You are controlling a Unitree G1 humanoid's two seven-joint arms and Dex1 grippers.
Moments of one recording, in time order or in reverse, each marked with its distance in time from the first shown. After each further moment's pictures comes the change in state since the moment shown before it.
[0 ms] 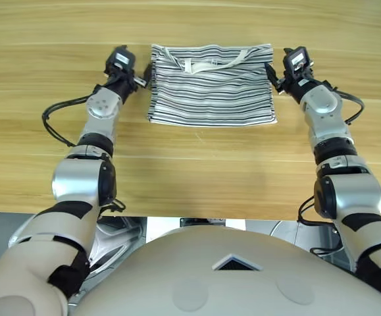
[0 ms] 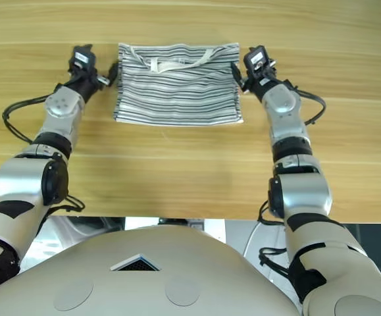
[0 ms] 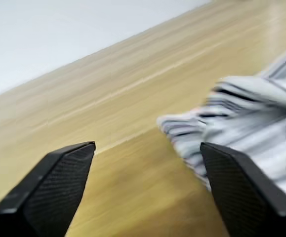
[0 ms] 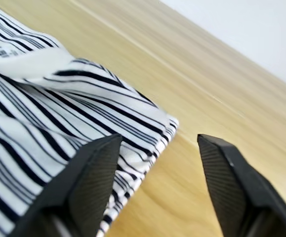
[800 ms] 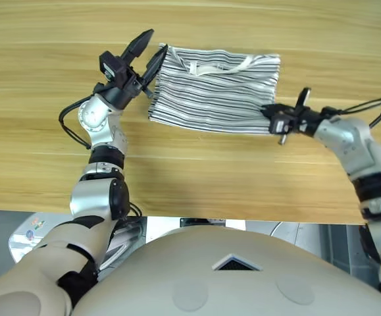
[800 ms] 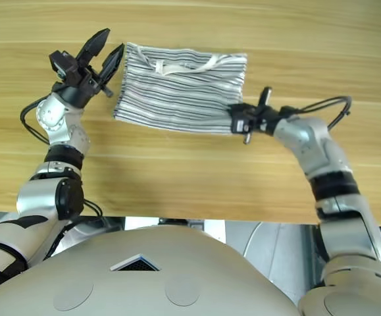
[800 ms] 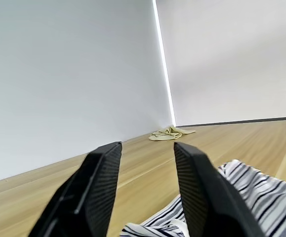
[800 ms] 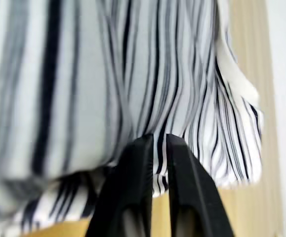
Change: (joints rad) left arm 0.166 -0.107 0.067 -0.342 -0.336 -0.285 -0.738; right arm 0.415 -0.427 0.279 -0.714 -0.325 -0.177 0.244
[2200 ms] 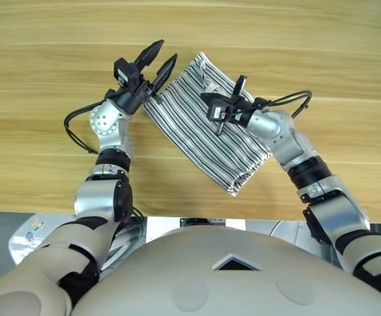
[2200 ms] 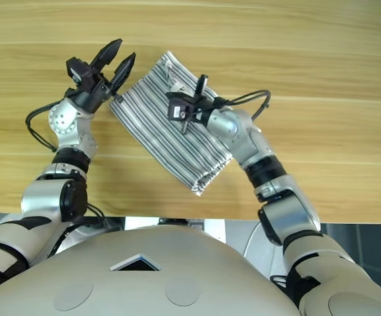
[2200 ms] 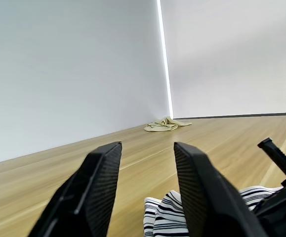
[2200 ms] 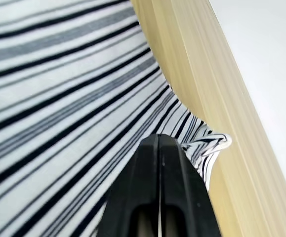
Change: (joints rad) left arm 0.004 -0.026 -0.045 0.061 0.033 -0.018 0.082; right arm -0.243 0.456 0.147 0.182 -0.054 0.230 -0.234
